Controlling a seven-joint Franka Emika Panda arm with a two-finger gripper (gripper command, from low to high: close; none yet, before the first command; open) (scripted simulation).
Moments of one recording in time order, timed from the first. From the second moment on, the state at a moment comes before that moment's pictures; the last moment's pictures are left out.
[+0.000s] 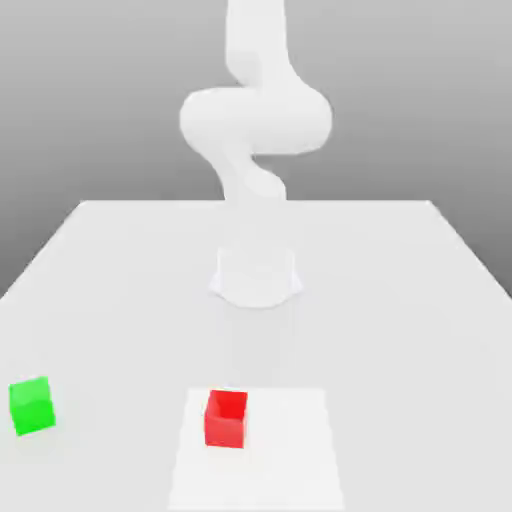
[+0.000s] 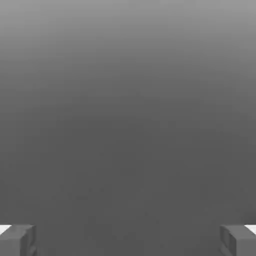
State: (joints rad) arm -0.01 -0.72 0.00 -2.35 -0.01 2.35 0.81
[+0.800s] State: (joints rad) arm -0.08 0.17 -0.02 -2.74 0.02 2.91 0.78
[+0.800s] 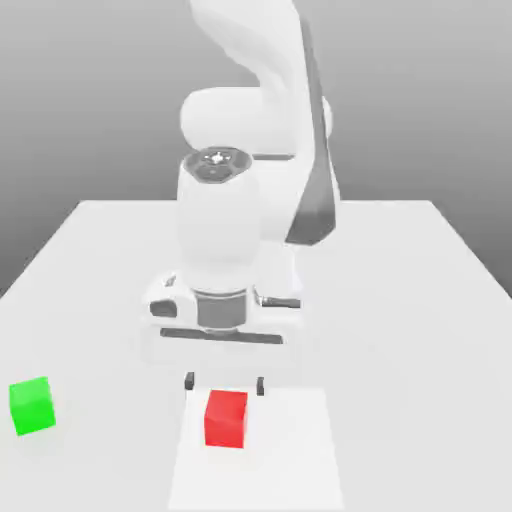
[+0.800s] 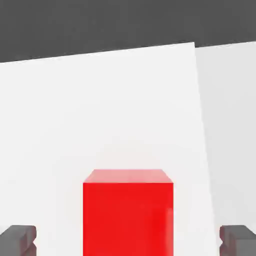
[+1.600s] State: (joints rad) arm -0.46 0.08 -0.21 -2.56 0.04 2.63 1.00
